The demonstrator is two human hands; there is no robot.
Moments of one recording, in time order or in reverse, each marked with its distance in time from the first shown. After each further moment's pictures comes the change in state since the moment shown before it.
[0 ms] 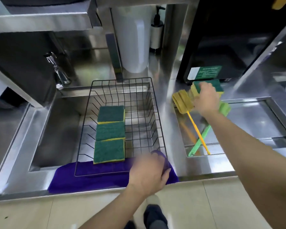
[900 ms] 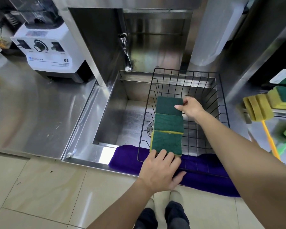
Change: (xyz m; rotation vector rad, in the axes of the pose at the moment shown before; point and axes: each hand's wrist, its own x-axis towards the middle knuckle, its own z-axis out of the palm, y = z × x) left_hand -0.069 -0.104 -0.019 0.031 0.198 -0.027; right_hand -0.055 -0.192 0.117 0.502 -0.684 0.069
